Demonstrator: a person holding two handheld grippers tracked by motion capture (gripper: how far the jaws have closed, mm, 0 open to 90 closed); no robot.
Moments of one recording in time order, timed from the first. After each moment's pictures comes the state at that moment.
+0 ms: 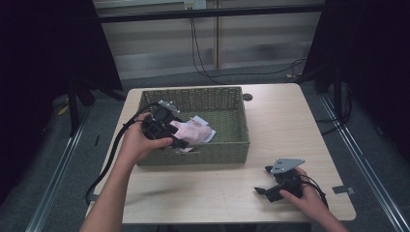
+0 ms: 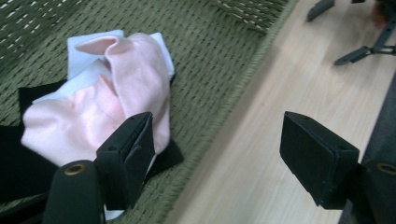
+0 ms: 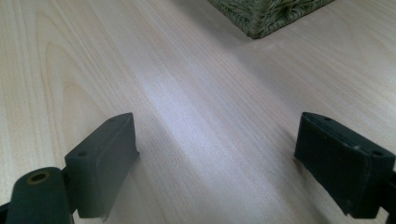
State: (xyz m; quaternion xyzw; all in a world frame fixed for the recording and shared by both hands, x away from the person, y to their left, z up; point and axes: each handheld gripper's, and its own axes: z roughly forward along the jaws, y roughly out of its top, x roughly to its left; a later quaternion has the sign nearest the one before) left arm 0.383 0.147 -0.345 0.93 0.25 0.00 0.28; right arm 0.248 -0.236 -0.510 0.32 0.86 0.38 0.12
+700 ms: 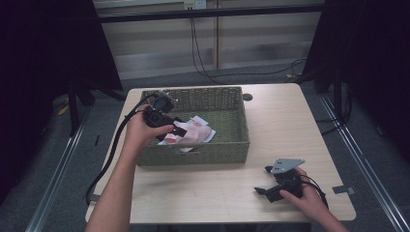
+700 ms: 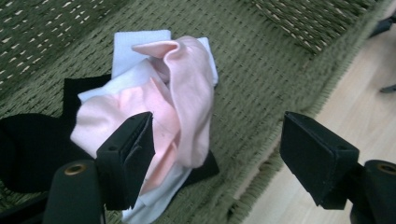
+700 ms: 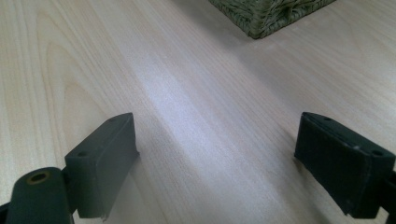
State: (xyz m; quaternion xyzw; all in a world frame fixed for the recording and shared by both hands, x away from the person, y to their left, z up) left arm 0.419 0.148 -0.351 0.91 0.31 0.02 0.27; right arm 0.247 -0.236 -0.510 0.32 0.86 0.37 0.12
